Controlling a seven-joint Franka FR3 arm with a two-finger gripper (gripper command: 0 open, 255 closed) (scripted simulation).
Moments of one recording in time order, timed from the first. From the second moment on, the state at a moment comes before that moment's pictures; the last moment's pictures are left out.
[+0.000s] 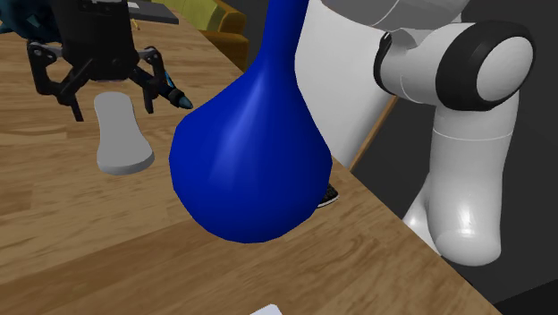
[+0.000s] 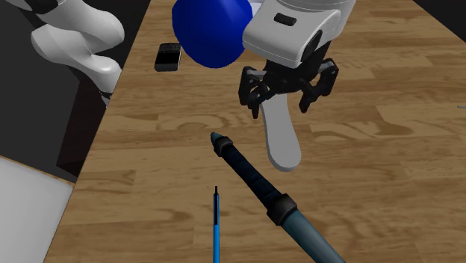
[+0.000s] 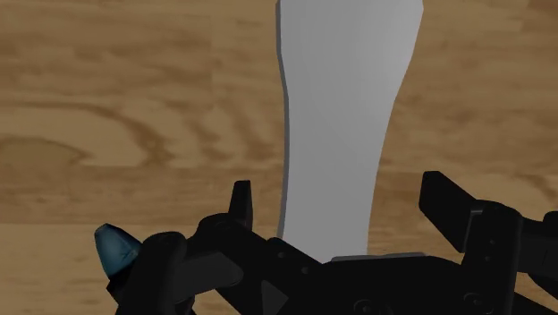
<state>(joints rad) 0.35 0.51 0.61 -1.13 -0.27 1.57 1.00</state>
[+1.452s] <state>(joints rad) 0.37 0.53 0.61 -1.04 -0.28 1.51 1.00</state>
